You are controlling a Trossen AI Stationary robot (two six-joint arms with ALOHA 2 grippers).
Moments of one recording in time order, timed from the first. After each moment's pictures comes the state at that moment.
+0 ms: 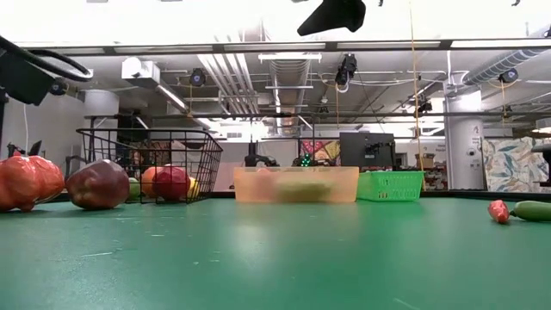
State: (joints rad) left arm -0.73 1.64 0.97 -1.09 0.04 -1.74; right arm 0.19 1.50 1.30 -0.44 0.29 0.20
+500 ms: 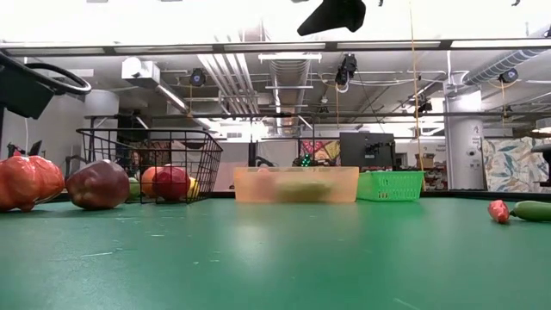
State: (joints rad) left arm -0.73 1.63 0.91 -1.01 0.04 -1.74; right arm 0.19 1.50 1.30 -0.44 0.29 0.20
